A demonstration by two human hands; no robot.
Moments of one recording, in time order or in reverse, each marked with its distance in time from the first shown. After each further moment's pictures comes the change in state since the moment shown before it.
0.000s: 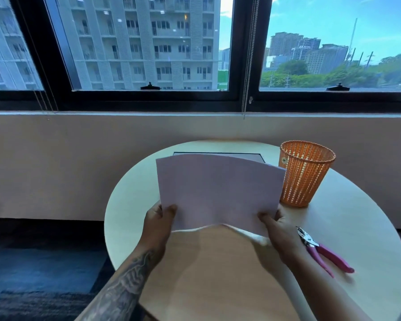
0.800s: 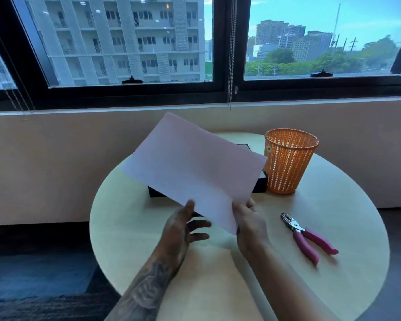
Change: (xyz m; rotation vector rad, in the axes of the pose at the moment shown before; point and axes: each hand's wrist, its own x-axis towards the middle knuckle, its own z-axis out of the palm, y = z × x) left_hand -0.028 -0.009 0.058 -0.320 -0.290 -0.228; right_hand -0.017 -0.013 0.051 0.580 0.065 0.180
